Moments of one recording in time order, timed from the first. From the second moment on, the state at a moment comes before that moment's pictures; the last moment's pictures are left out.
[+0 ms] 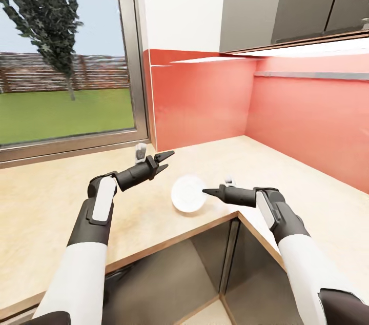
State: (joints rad) left arm -0.78 -0.17 0.23 -1.21 0.63 0.99 -0.49; right arm -0.84 -0.02 -0.11 -0.79 -0.18 0.87 1.00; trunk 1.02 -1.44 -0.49
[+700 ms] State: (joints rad) left arm -0.78 -0.17 0.23 -1.21 0.63 0.99 -0.49; right arm -0.84 -0.02 -0.11 -0.79 -0.19 0.87 1.00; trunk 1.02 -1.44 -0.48
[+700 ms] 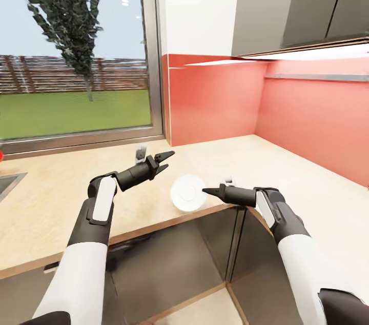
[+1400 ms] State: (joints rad) left arm -0.78 -0.17 0.22 -1.21 0.63 0.99 -0.50; right arm -0.84 -0.04 -0.11 -0.80 -0.19 0.87 1.02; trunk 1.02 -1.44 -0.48
